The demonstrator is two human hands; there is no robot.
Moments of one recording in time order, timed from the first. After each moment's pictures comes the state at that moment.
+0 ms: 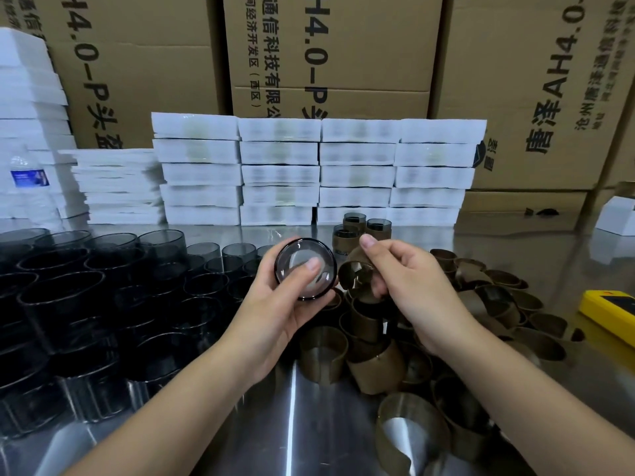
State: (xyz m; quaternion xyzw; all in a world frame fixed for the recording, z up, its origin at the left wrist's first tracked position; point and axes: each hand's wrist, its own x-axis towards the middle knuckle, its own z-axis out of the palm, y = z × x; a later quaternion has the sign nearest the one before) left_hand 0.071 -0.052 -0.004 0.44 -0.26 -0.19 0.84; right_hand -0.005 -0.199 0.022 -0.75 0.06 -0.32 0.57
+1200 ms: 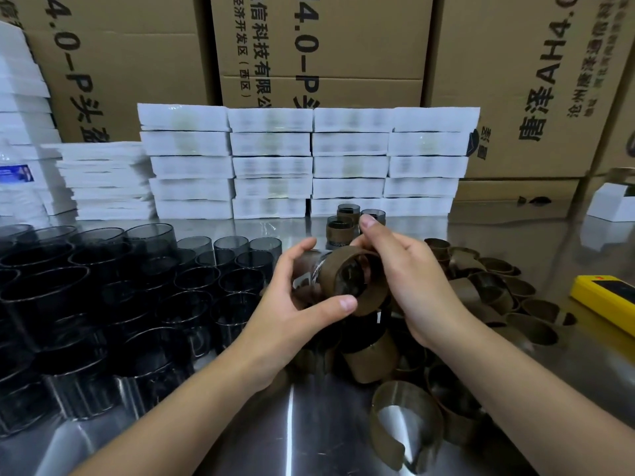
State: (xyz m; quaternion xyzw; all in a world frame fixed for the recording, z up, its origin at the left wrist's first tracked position) left_hand 0.060 -0.056 -0.020 0.59 -0.39 -0.12 0.70; right_hand -0.017 -0.185 0.031 -0.68 0.02 -0.31 0.66
